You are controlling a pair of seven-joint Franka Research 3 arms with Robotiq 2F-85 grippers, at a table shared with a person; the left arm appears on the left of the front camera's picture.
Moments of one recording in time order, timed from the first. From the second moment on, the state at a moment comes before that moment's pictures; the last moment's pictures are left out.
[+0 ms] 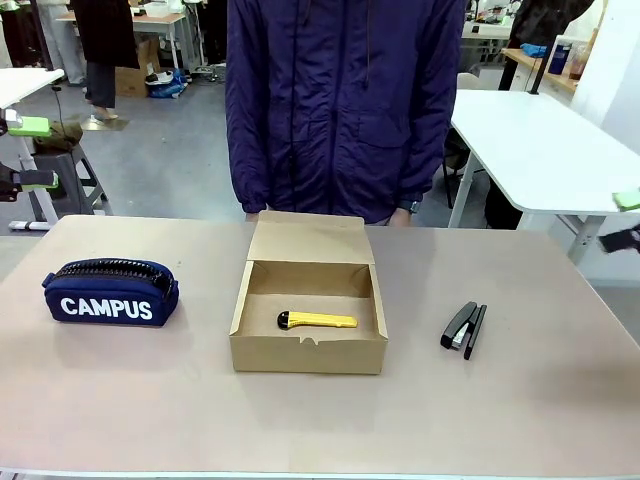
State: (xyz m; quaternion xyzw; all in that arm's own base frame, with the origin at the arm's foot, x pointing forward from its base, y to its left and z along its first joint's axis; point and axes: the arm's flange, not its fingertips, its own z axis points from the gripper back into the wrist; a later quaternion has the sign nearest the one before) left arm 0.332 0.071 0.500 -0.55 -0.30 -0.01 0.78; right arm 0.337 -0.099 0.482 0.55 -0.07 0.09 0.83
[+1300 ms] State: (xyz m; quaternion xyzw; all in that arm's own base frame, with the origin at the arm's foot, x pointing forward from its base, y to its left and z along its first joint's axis) left arm 0.332 0.071 0.500 -0.55 -0.30 -0.01 0.78; right arm 0.326 -0.132 0.442 0.61 -0.11 0.02 0.78
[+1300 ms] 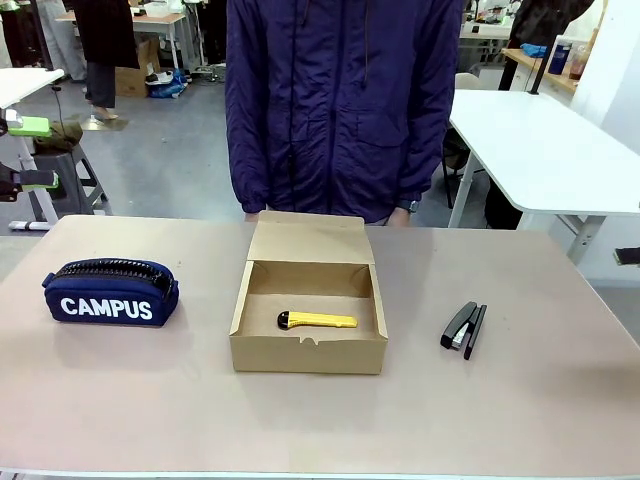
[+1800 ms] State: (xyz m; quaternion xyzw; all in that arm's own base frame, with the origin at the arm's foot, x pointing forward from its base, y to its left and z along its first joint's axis) left arm 0.332 0.071 0.500 -0.55 -0.30 -0.01 0.78; right arm 0.326 -0.132 0.442 0.61 -0.11 0.02 0.78
